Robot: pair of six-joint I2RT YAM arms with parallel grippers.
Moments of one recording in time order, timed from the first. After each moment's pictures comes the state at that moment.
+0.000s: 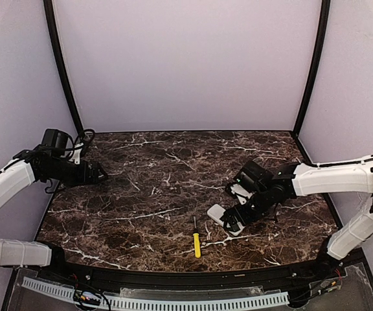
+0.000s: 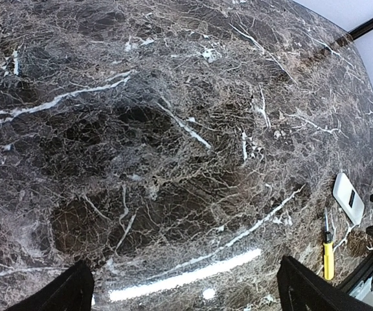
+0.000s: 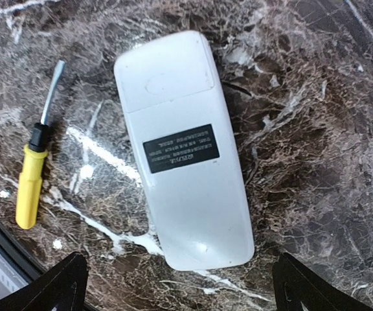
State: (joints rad) left arm -0.14 1.08 0.86 -0.70 0.31 -0.22; right arm 0.89 1.45 0.88 -0.63 -0.09 0.40
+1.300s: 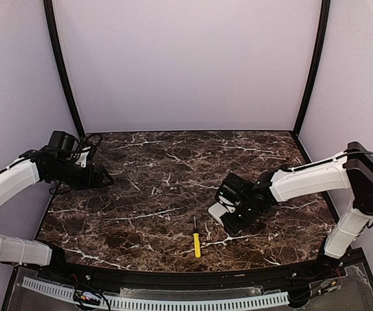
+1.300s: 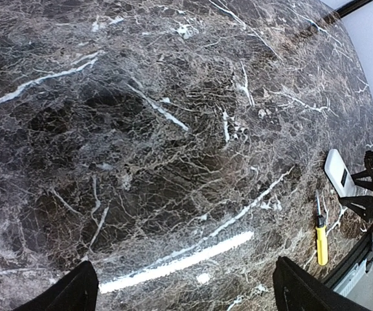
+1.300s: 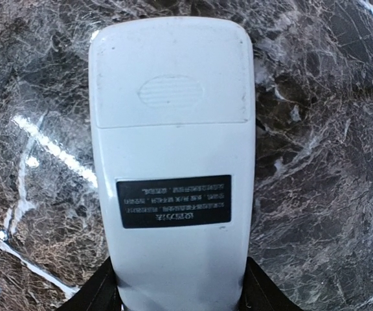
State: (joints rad) left arm -0.19 1.13 0.85 -0.69 0.36 -0.22; right arm 0.98 1.67 0.93 -0.58 0.11 0.32
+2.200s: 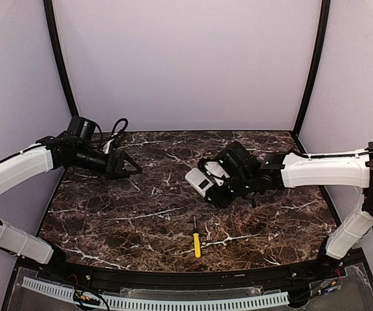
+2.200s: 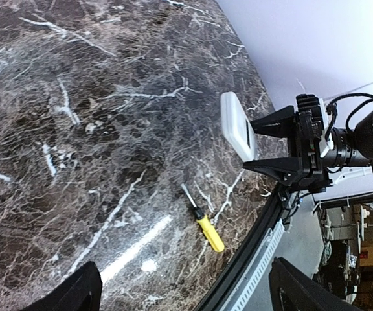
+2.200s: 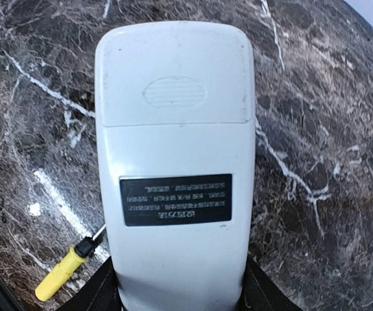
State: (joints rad) left arm -0.38 1.29 1.00 -0.56 0.70 -0.31; right arm 0.98 1.58 1.09 -0.46 0.11 0.13
